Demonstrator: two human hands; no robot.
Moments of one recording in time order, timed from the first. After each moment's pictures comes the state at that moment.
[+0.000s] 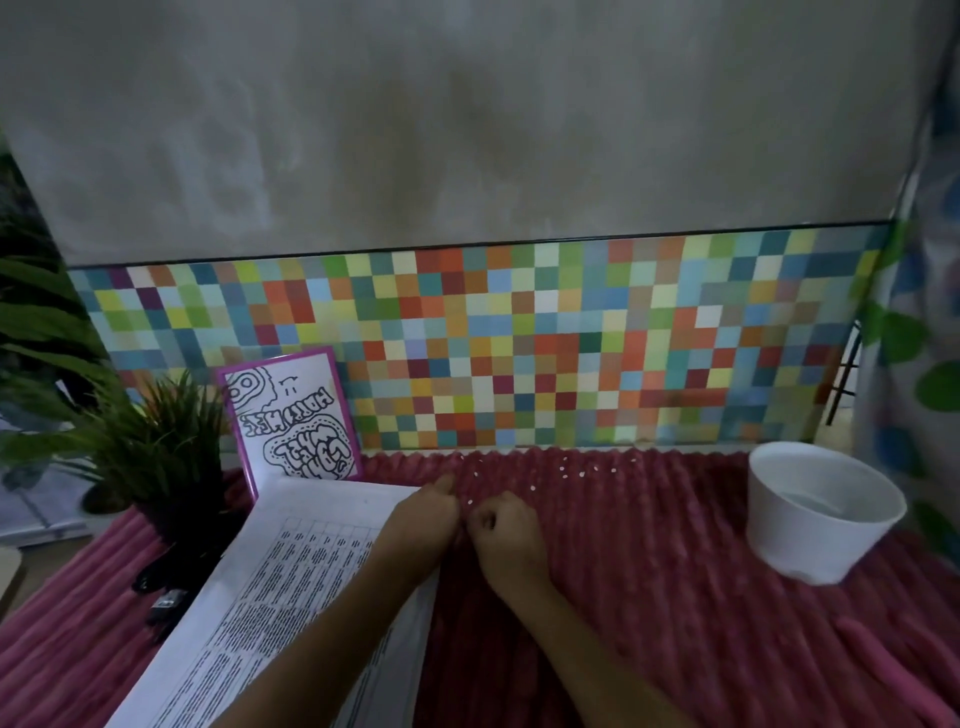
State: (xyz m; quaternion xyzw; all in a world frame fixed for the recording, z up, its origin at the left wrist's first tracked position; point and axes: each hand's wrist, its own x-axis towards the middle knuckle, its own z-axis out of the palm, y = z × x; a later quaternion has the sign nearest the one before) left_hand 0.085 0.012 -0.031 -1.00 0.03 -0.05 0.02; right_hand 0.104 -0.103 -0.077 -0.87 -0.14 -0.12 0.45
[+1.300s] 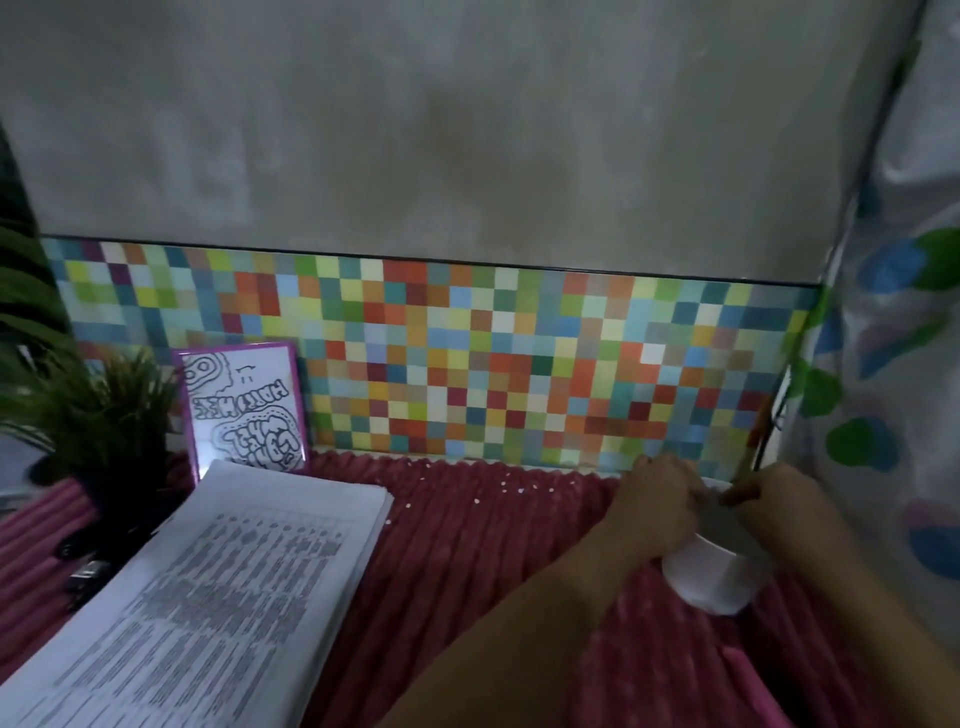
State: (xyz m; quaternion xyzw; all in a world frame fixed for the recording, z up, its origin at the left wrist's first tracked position) left_hand 0.130 -0.261 0.015 -0.91 0.26 -0.16 -0.30; right_hand 0.126 -0.407 0.041 -0.98 0.03 -0.12 0.17
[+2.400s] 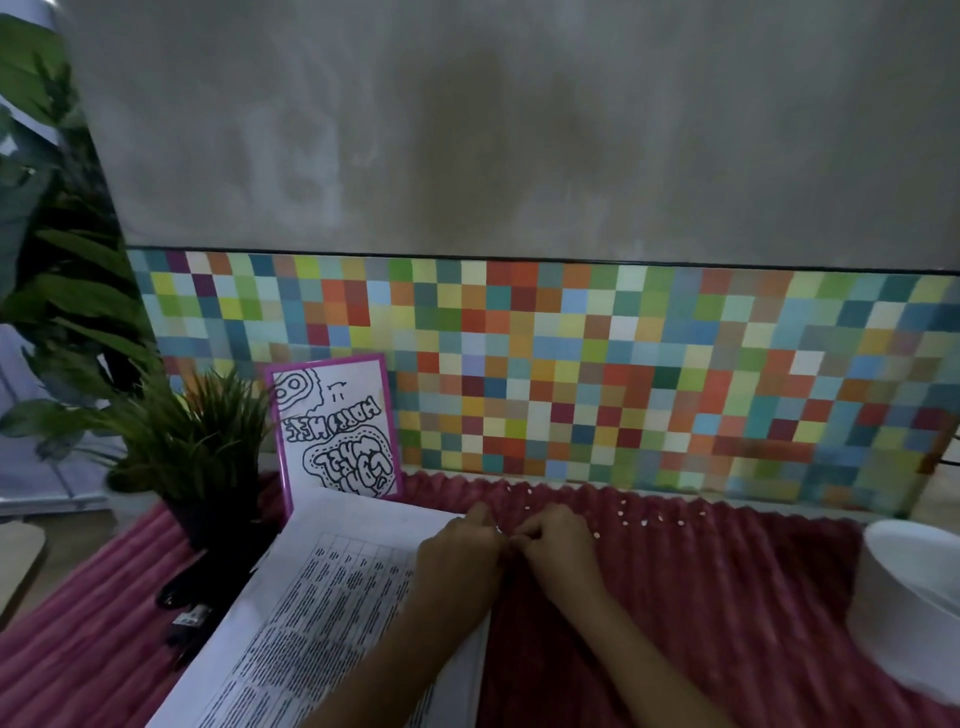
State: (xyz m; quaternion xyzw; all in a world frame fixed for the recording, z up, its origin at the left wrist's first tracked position) left_hand 0.084 0.026 -0.054 -0.97 0.02 -0.22 -0.07; right_hand 0.153 -0.095 -0.067 -0.91 -0.20 -0.08 0.37
